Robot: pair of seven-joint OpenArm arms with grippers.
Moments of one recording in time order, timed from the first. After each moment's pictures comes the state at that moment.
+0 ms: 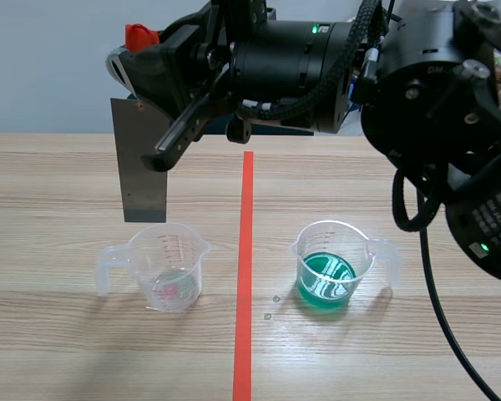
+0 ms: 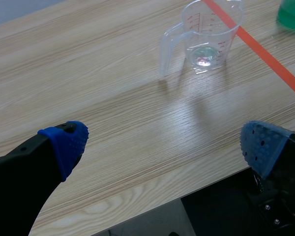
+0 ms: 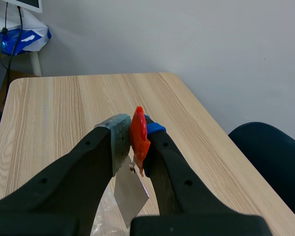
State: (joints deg) left arm 80.4 -22.0 -29.6 109.1 -7.8 -22.5 -38.2; right arm 13.0 17.1 -30.1 106.8 23.5 35.2 -13.9
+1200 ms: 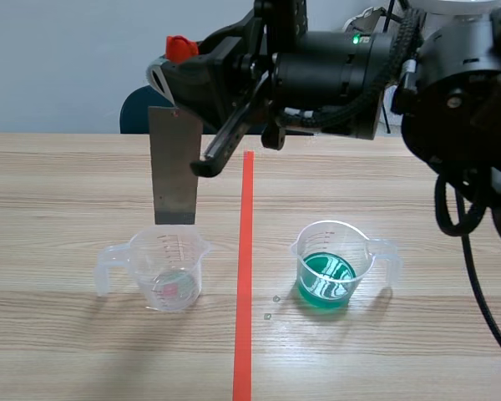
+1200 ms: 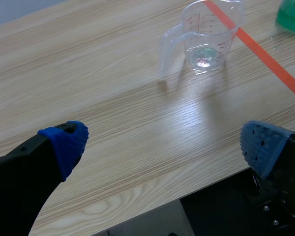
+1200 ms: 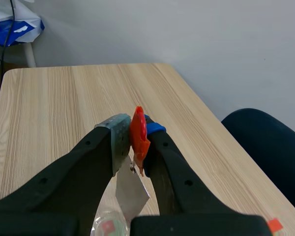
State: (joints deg) left arm 80.4 -22.0 -29.6 109.1 -8.0 -23.0 -38.2; right arm 12.8 25.1 -29.2 107.3 27.7 34.1 -11.1
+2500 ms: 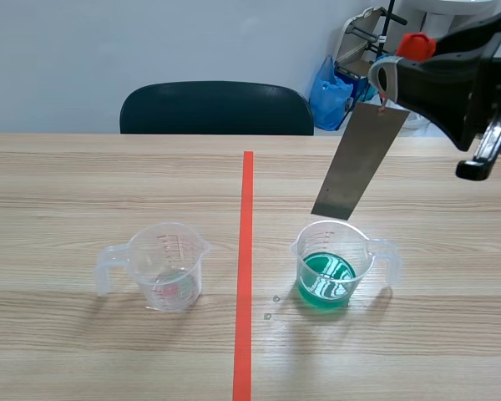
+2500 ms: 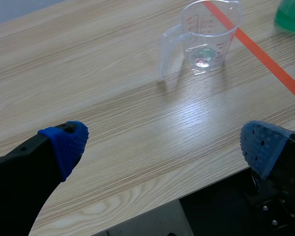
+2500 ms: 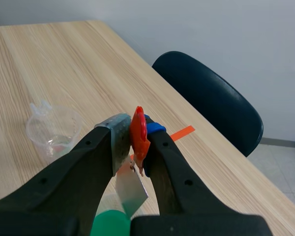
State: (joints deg) left arm 80.4 -22.0 -29.6 109.1 -8.0 -23.0 -38.2; right arm -14.4 50.8 1.0 114.9 36.0 33.9 -0.1
